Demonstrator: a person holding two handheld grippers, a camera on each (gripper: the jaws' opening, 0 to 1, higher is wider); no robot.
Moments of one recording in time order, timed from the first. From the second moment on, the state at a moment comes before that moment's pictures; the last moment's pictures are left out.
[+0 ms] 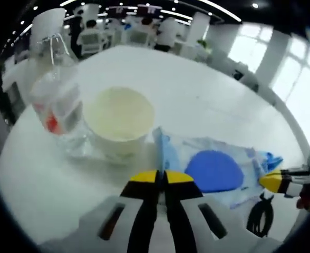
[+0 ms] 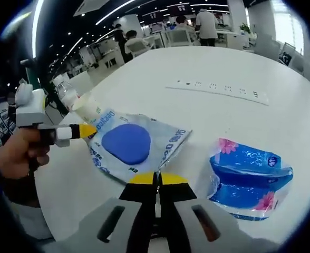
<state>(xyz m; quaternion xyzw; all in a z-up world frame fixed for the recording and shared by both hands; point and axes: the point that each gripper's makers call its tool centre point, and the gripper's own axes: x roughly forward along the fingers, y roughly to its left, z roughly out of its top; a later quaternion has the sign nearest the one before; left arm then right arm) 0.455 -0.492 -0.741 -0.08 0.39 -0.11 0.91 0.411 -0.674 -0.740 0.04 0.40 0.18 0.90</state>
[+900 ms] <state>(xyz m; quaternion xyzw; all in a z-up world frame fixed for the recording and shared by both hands) 0.467 -0.485 -0.747 -0.08 0.39 -0.10 0.91 0.417 -0.670 -0.747 0.05 0.41 0.18 0.90</state>
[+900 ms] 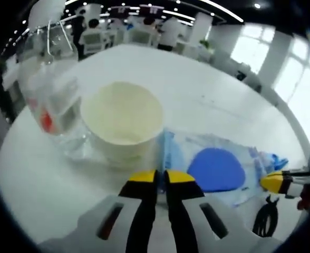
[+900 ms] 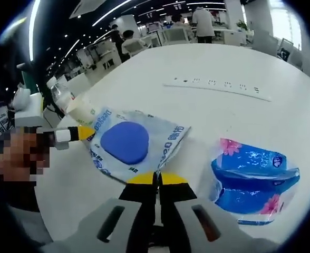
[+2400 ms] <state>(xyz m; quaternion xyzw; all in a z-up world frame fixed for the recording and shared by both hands) 0.426 -0.459 -0.730 -0.04 0.39 -0.14 0.91 0.409 -0.686 -0.726 0.01 0.38 0.14 0.91</state>
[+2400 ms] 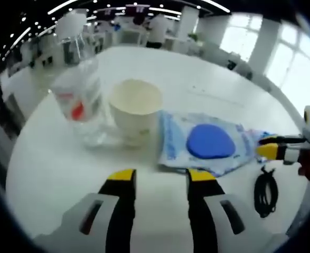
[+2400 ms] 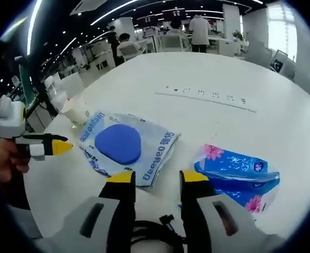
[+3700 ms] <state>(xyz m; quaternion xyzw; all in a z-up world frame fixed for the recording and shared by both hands) 0.342 -0.438 -0.704 -0.04 0.38 -0.24 0.89 0.343 -0.702 -0.695 -0.02 0.38 0.17 0.91</state>
